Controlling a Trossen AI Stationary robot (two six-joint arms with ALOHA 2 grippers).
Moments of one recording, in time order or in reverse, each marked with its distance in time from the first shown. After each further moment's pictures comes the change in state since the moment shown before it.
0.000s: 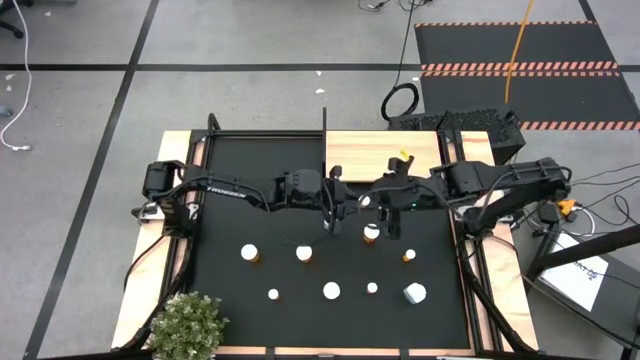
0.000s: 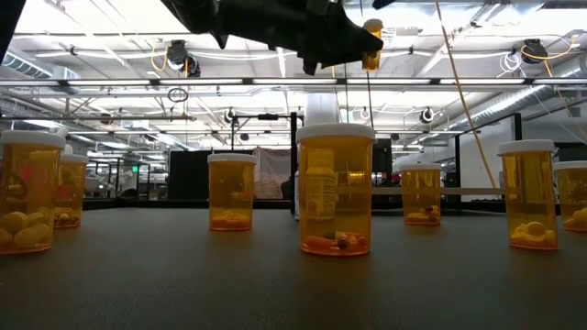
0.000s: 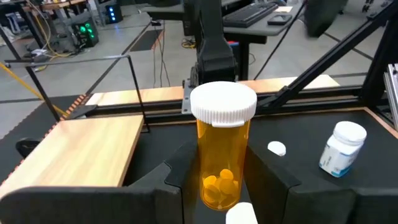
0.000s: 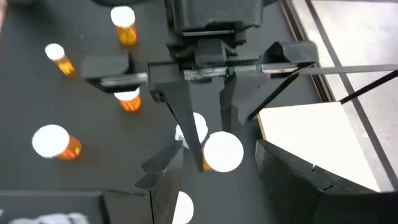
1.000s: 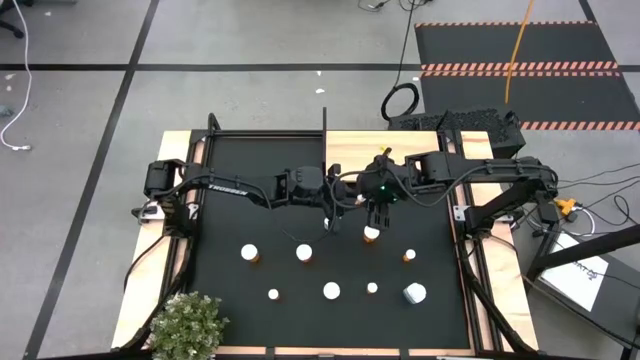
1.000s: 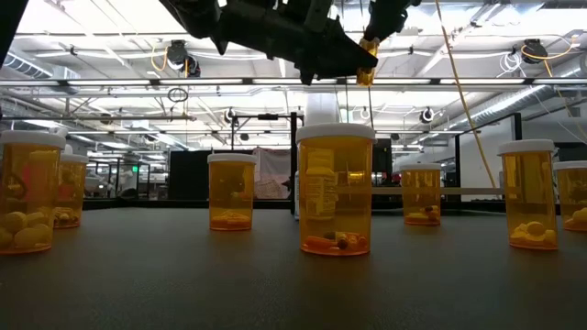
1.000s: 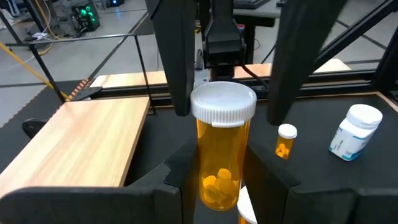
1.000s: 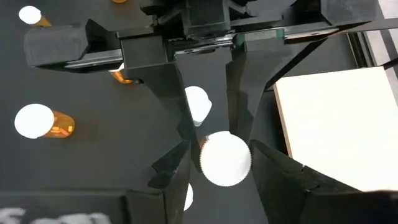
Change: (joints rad) left arm 0.031 0.007 0.000 -0.052 0.003 0.000; right arm -0.152 0.106 0.005 -0.028 -0.203 -0.048
